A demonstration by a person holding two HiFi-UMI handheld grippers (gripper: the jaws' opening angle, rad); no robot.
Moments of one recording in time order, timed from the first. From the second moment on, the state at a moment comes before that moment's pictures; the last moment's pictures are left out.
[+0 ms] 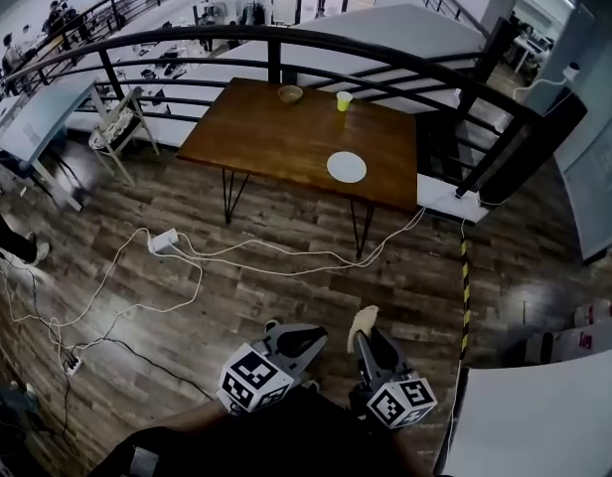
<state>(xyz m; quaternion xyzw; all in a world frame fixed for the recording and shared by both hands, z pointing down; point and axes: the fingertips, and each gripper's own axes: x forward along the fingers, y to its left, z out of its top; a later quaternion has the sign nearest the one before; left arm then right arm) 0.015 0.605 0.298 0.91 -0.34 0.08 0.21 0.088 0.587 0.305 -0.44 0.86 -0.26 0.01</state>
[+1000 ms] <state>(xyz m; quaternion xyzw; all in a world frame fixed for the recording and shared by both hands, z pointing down) -0.118 0.333 0.305 0.93 -0.26 0.04 0.25 -0.038 0.342 0.315 -0.51 0.82 -0.27 -0.08</state>
